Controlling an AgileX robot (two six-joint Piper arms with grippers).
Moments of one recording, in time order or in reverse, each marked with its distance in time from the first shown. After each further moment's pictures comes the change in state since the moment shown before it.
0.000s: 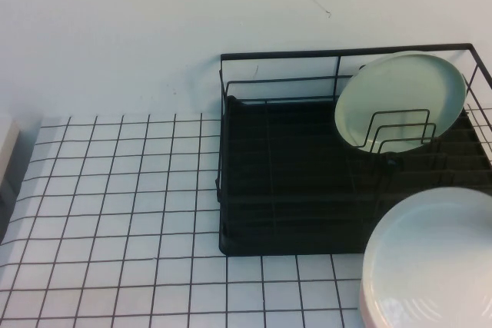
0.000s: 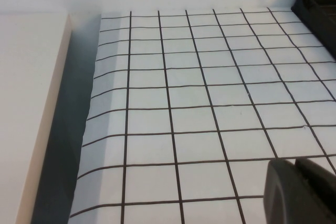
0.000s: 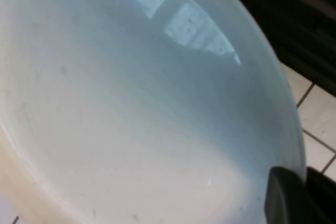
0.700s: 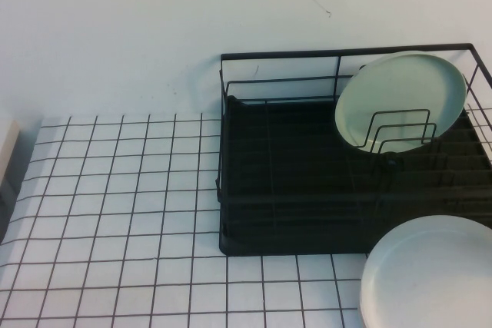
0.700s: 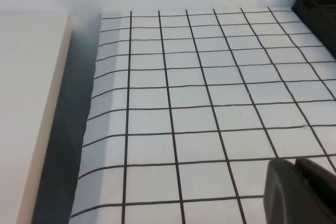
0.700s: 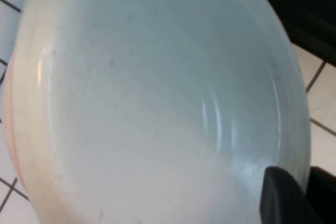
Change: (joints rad) right arm 0.000 0.081 0.148 0.004 -0.202 0.002; left arm 0.000 0.000 0.000 0.000 0.000 0.004
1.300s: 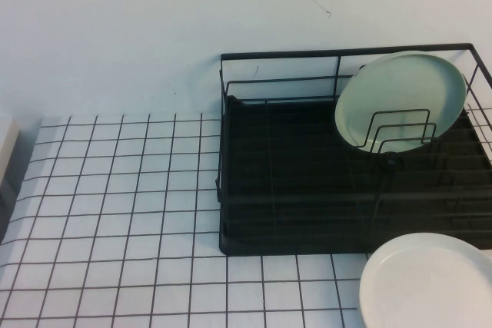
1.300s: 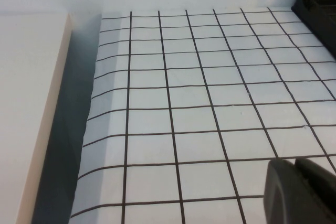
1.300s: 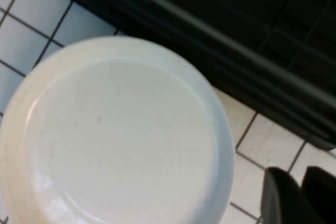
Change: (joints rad) right arm 0.000 -0.048 -0.147 -0.038 0.063 0.065; left arm 0.000 0.000 0.000 0.000 0.000 0.000
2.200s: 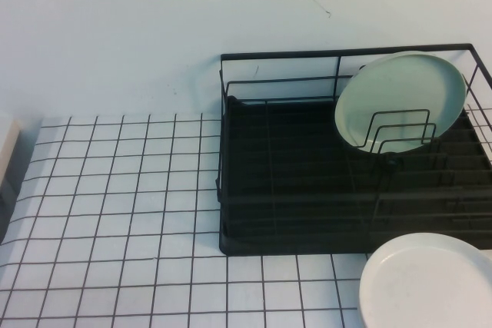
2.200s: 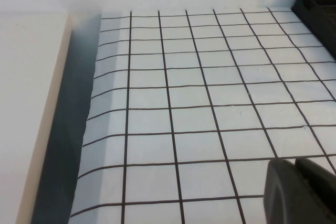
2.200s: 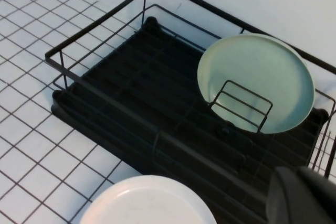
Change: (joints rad) right arm 0.000 -0.671 -0.033 0.159 0.083 -0.002; left arm 0.000 0.000 0.000 0.000 0.000 -0.002
